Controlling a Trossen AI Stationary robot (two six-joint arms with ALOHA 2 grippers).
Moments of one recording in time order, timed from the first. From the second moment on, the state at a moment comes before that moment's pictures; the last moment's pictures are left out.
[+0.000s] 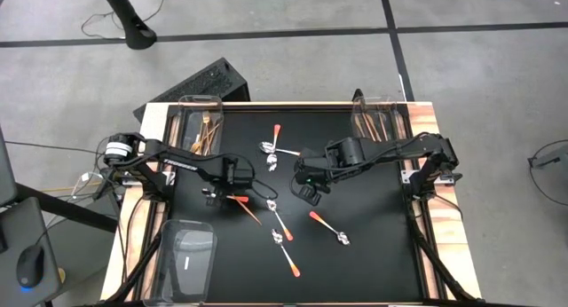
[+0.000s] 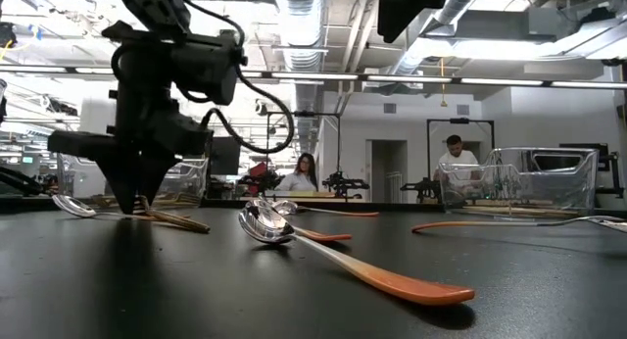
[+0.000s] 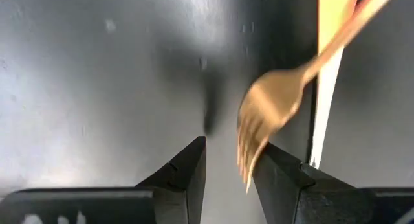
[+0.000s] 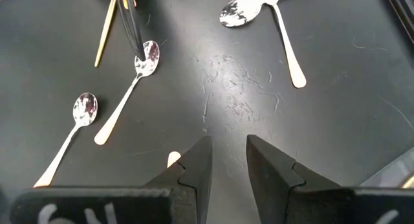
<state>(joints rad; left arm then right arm) 0.03 1.62 0.86 -0.90 -0.21 0.25 0.15 1.79 1.88 -1.33 0.27 0.62</state>
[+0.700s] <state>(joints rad) 0.04 1.56 0.87 -0.88 -0.03 0.11 0.15 1.79 1.88 -1.33 0.26 0.62</state>
